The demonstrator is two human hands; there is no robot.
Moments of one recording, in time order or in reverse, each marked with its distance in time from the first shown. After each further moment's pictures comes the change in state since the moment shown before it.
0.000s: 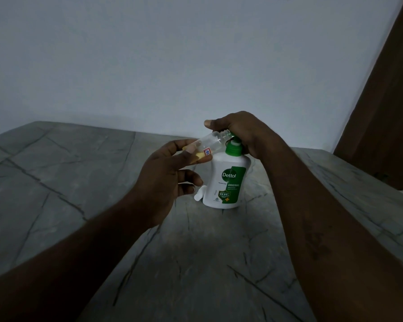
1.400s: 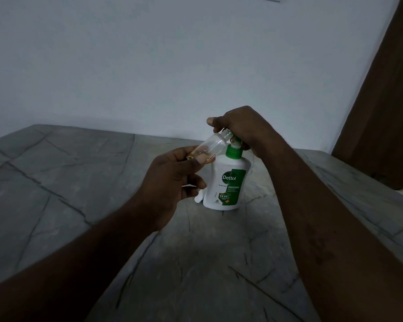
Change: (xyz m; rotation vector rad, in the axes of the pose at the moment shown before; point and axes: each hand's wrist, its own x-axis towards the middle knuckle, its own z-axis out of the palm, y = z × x) left_hand 0.005 -0.008 0.001 0.016 -0.044 0.013; right_hand -0.002 -0.010 -0.007 -0.208 0.127 -0.111
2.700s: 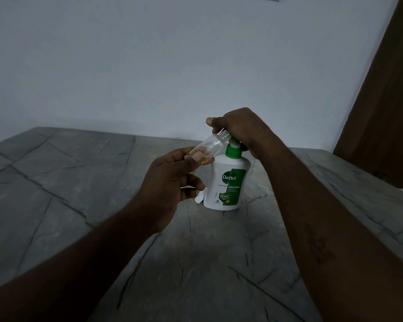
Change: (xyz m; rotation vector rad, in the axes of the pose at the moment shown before) left_hand -0.004 0.001 0.002 -0.007 0.028 0.000; right_hand 0.000 0.004 0.003 0.011 0.009 -0.006
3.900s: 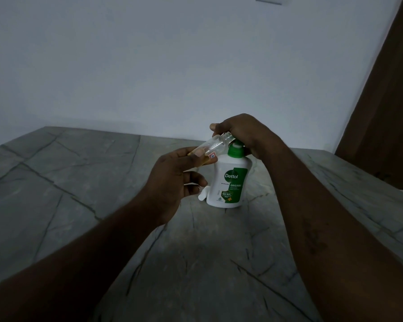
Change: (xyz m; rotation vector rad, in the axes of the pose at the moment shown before) left_hand -0.001 0.006 0.000 -0.016 0.010 -0.032; right_hand -0.003 0.000 0.000 0.083 -0.125 0.097
